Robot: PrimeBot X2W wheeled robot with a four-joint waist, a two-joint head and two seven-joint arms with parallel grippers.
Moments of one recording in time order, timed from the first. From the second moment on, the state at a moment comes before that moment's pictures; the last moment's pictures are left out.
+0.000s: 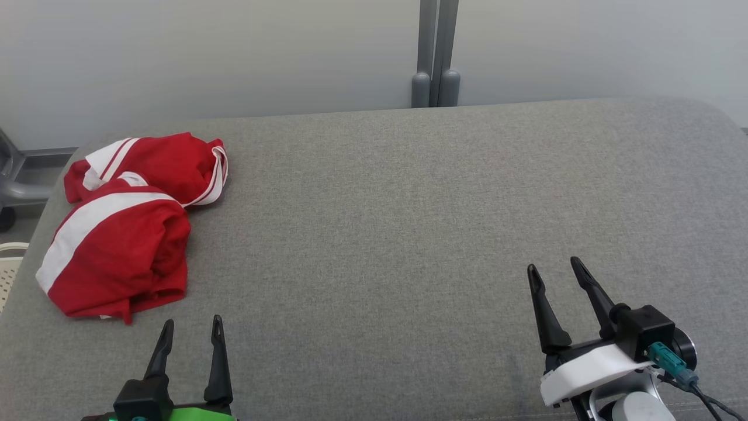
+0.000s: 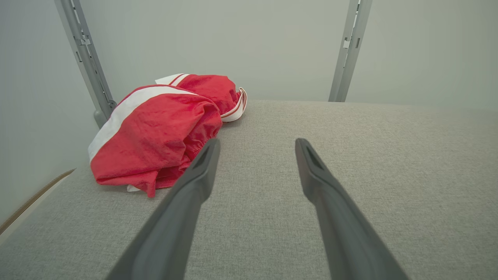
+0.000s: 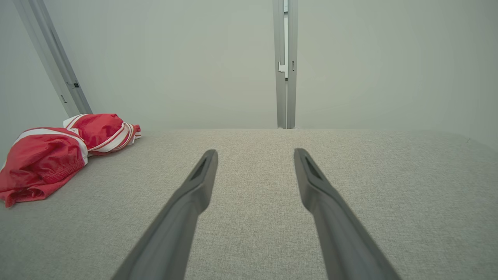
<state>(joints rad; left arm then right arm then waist) 0.10 0.07 -0.05 0.17 -0.15 -0.01 -0.26 -0.02 -0.05 0.09 0.17 0.13 0.13 -0.26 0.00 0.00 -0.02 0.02</state>
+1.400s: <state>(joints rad) 0.10 0.11 -0.04 0.14 -0.16 0.00 -0.25 -0.01 -0.05 0.09 0.16 0.17 0.13 -0.26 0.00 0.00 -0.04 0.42</state>
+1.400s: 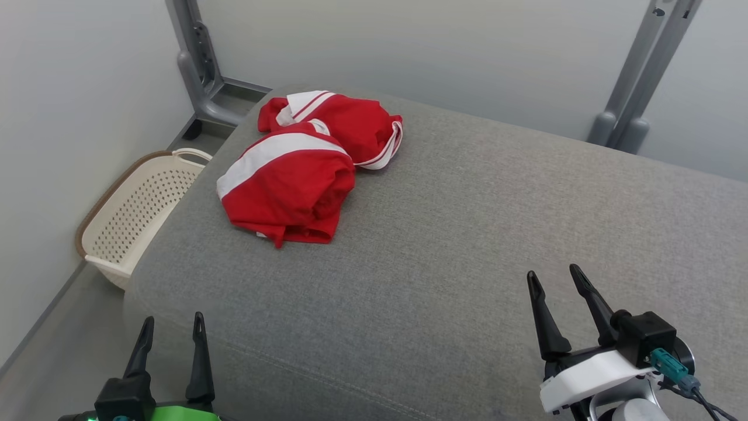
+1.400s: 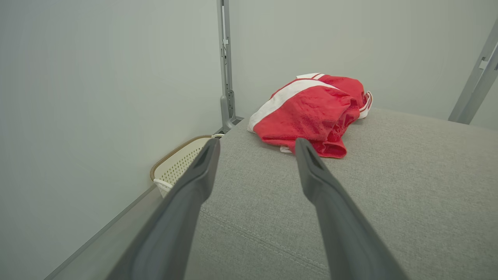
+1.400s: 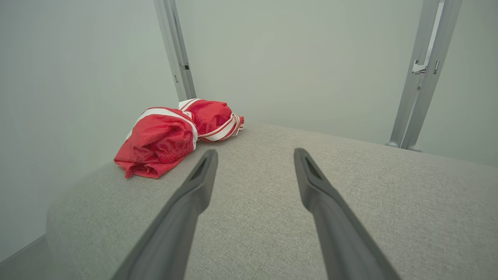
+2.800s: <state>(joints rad) -0.59 0.27 -0.10 0.44 -0.28 -0.12 0.10 -0.17 -0.05 0.02 0.09 0.02 0.13 -0.26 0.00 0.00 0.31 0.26</state>
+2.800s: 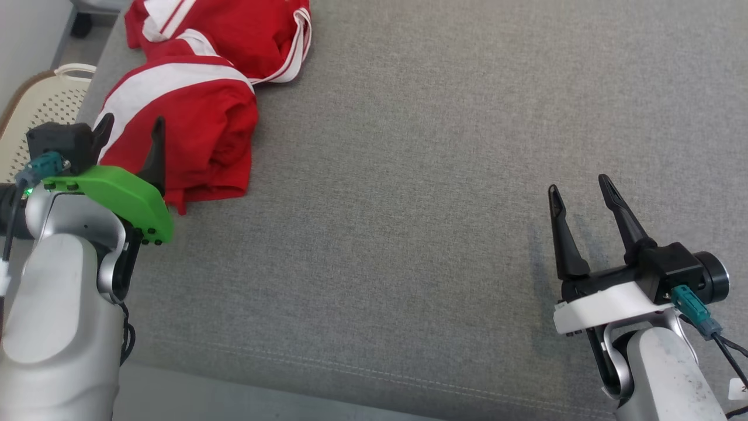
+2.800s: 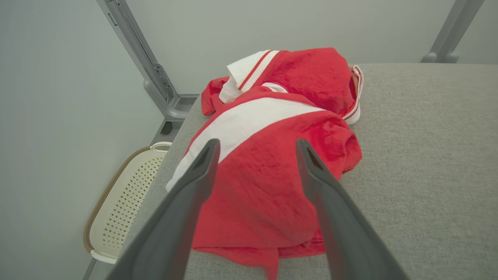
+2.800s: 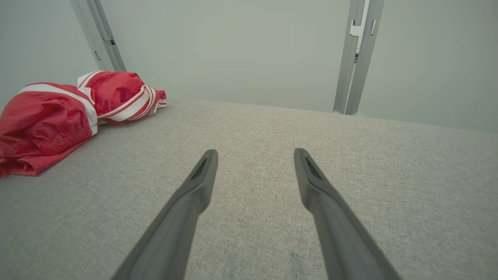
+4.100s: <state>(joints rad) -0.88 0.35 -0.29 0.96 -0.33 -0.13 -0.10 -0.25 -0.05 0.05 0.10 0.01 0.13 -0.26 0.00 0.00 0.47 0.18</state>
